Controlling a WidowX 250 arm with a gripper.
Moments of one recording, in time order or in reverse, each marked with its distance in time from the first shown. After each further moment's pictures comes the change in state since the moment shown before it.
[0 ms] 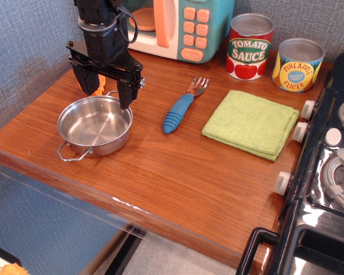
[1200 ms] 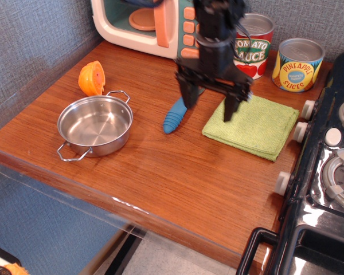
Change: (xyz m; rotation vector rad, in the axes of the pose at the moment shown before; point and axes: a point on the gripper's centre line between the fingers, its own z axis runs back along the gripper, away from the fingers) arm 0.058 -0.130 -0.027 -0.110 0.026 -0.057
